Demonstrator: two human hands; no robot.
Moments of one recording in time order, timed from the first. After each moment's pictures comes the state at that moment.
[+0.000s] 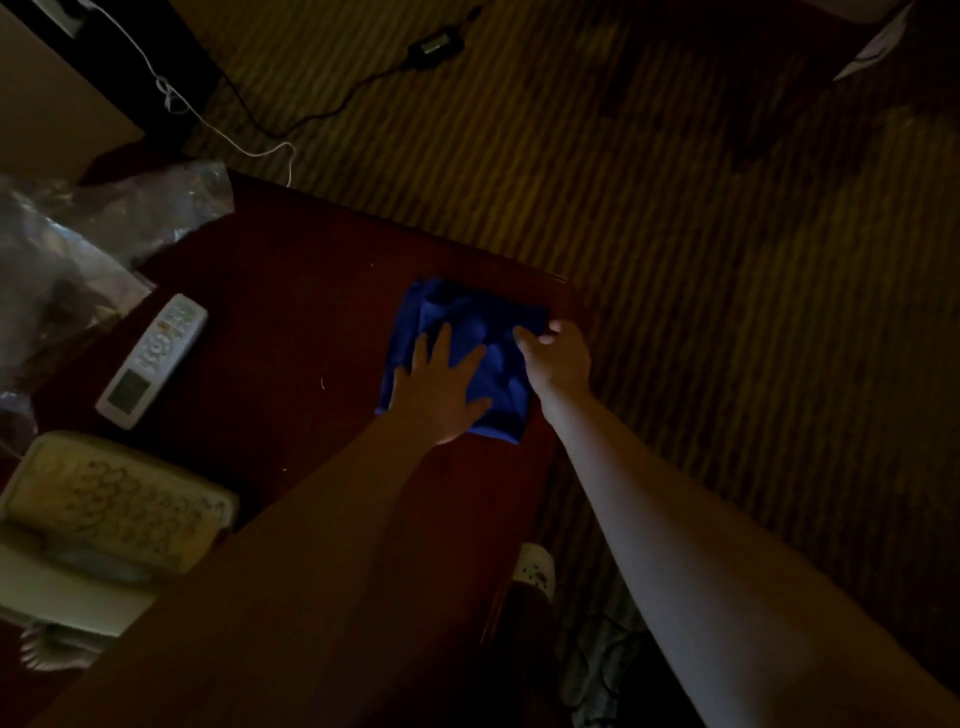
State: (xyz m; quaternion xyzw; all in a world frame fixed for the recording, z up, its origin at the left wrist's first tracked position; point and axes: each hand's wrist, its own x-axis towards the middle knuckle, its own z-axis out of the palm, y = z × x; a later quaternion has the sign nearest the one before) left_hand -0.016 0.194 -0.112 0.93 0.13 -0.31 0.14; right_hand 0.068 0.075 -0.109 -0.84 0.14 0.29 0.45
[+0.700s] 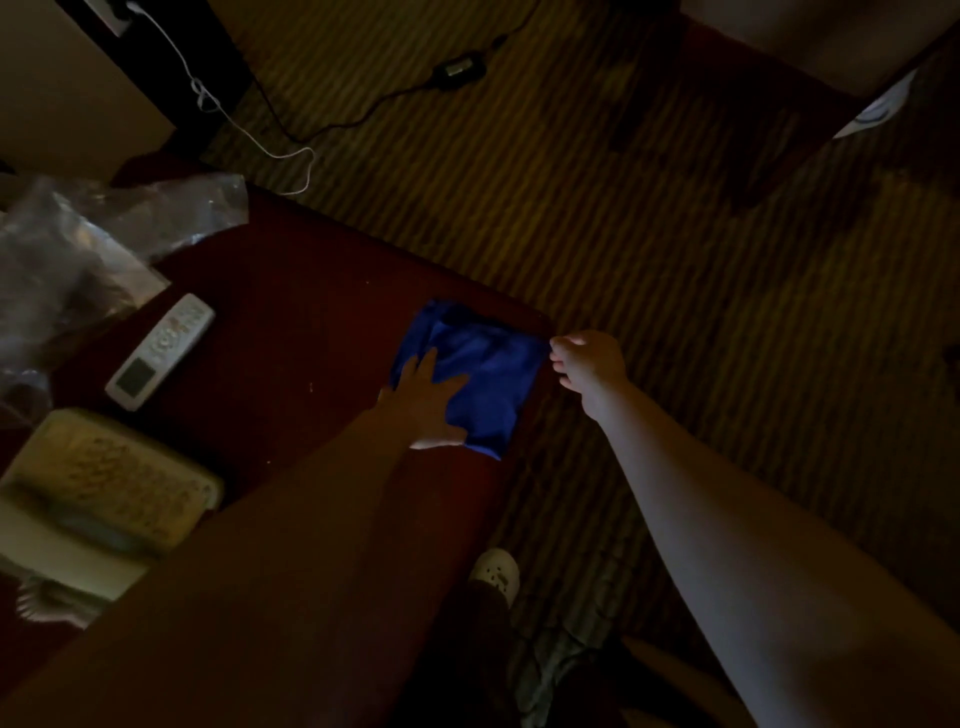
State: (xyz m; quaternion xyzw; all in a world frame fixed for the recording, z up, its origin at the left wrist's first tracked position) left_hand -0.009 0.186 -0.068 0.87 0.15 -0.43 0.20; right_hand 0.120 0.029 -0.058 -0.80 0.15 0.37 0.45
